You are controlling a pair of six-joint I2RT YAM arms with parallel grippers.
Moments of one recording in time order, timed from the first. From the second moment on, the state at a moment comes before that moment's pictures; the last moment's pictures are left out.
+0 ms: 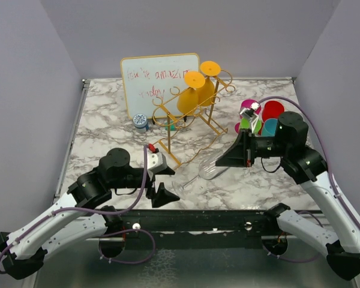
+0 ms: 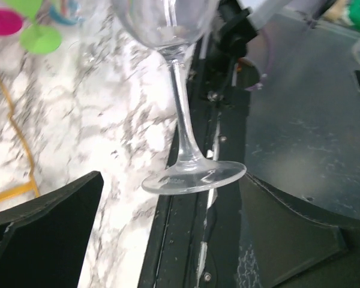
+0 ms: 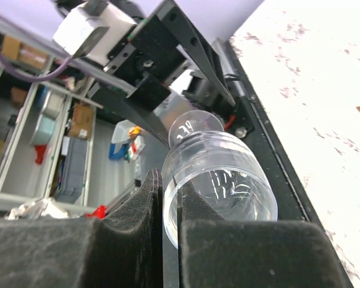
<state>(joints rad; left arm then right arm) -0.91 0.64 0.80 -0.43 0.56 -0.07 0.48 0.87 1.04 -0.39 -1.03 0.65</state>
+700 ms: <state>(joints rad) -0.91 0.74 0.89 -0.39 0.31 -0.12 0.49 0.99 1.13 -0.99 -0.14 0.37</state>
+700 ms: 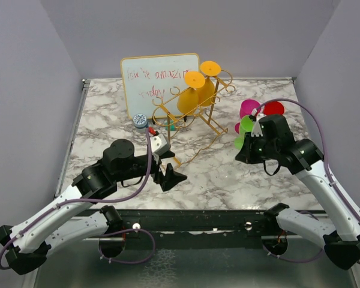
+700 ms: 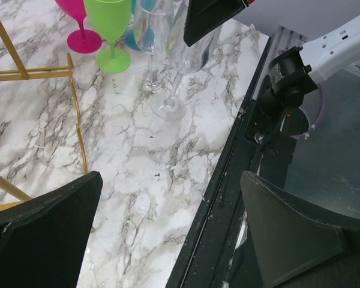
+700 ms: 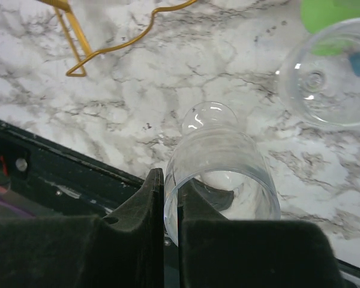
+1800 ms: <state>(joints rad) -0.91 0.70 0.91 -0.40 0.22 -0.17 0.26 1.00 1.04 -1.00 0.40 0.55</state>
